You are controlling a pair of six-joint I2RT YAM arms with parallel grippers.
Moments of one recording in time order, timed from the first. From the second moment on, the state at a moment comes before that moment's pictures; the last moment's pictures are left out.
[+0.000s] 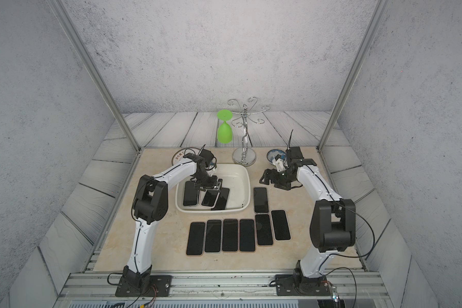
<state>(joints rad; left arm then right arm) -0.47 2.28 1.89 -1.03 0.25 -0.19 0.08 1.69 1.37 -0.87 -0.52 0.15</state>
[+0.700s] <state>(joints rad) -0.47 2.33 1.95 -1.09 0.26 -0.15 0.15 1.70 1.38 -0.87 -0.54 0.15</state>
